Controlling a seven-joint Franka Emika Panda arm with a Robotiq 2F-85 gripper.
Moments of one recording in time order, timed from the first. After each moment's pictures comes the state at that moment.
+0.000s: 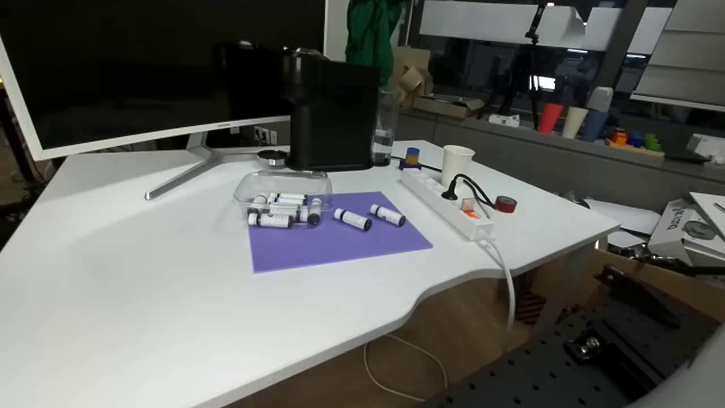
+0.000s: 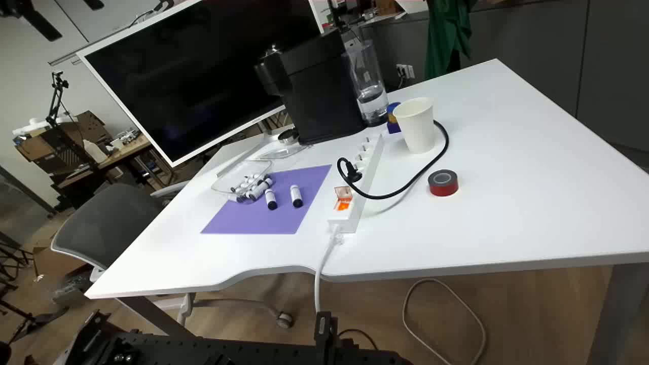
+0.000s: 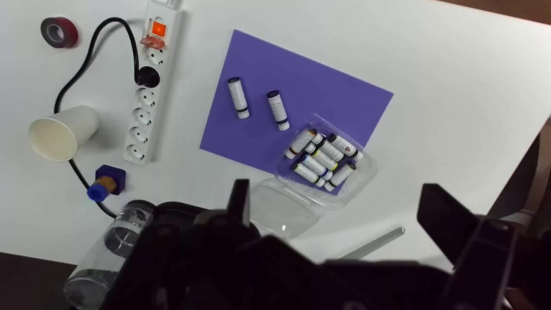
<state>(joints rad) 0.05 -0.64 -0.01 -2.36 -0.02 1.89 -0.17</state>
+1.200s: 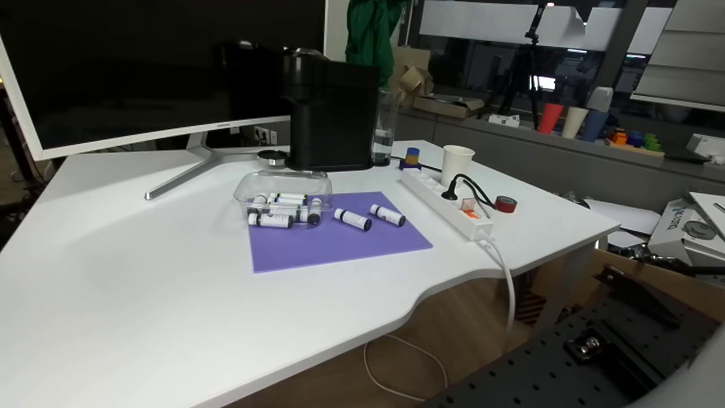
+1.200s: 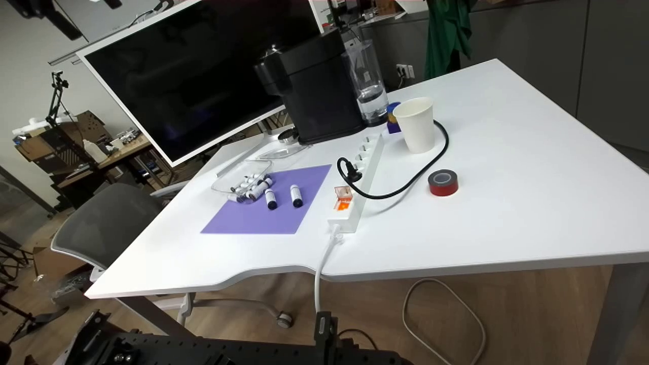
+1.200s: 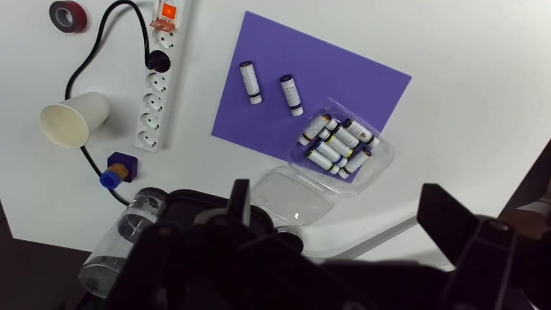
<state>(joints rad) 0.04 -0.61 -0.01 -2.36 -0.04 1.96 -0.17</state>
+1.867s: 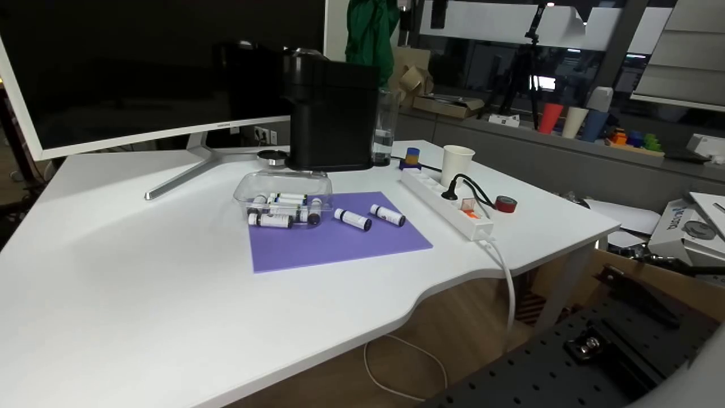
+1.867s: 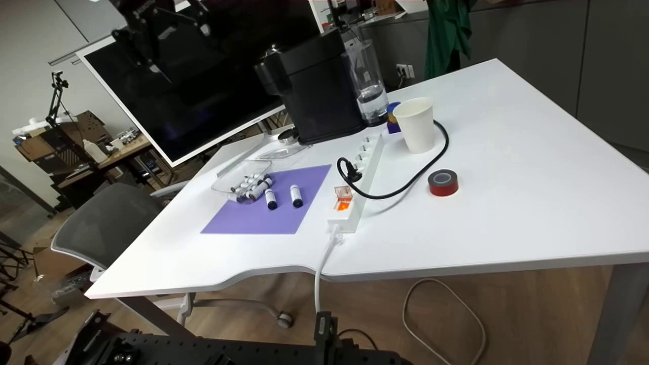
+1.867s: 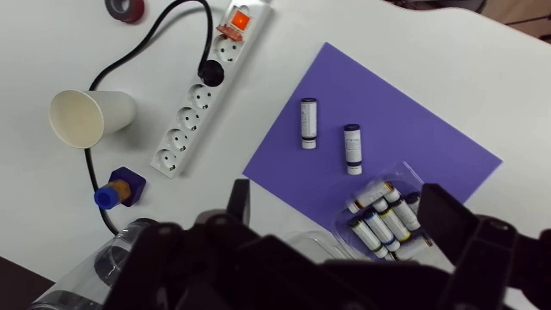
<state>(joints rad) 0.01 -0.25 -0.07 -2.30 -0.21 2.10 -0.38</state>
